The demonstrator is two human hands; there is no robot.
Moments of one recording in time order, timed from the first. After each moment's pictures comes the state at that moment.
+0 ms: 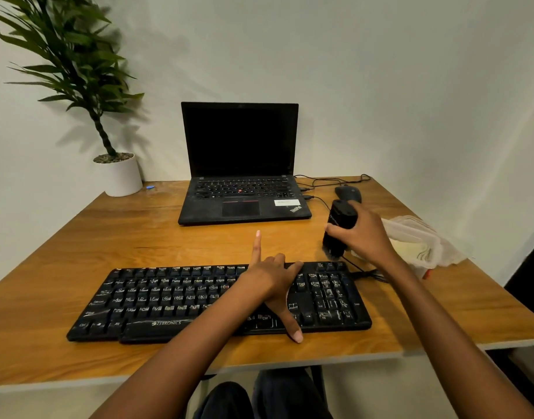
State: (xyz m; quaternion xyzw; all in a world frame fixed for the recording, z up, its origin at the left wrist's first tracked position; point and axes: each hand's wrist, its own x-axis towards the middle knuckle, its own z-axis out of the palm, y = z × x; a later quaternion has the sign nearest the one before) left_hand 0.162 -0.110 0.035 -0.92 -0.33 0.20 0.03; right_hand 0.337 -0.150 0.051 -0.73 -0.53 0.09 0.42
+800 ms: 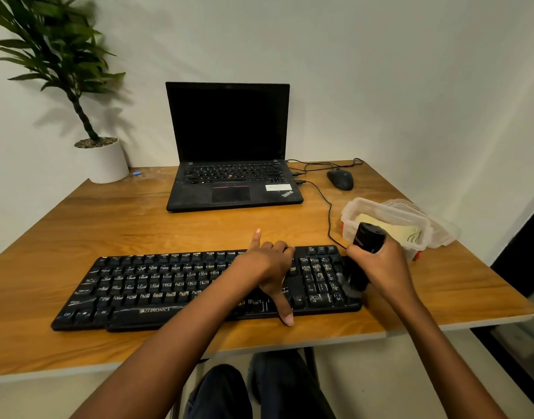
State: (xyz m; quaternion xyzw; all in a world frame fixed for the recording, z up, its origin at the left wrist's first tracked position) left_hand 0.172 -0.110 0.037 -0.93 -0.31 0.21 -0.02; right_hand 0.331 -0.209 0.011 -0.73 -0.43 0.12 0.52
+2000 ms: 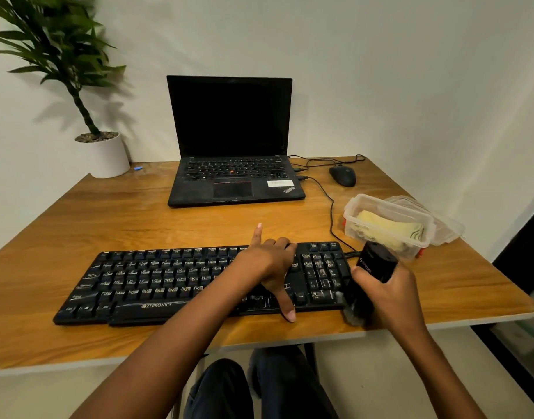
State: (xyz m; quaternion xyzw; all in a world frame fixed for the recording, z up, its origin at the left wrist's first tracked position) left_hand 0.172 -0.110 0.035 -0.92 -0.31 0.22 -0.02; right_hand 0.304 -0.243 -0.001 -0.69 -0.42 0.13 0.57
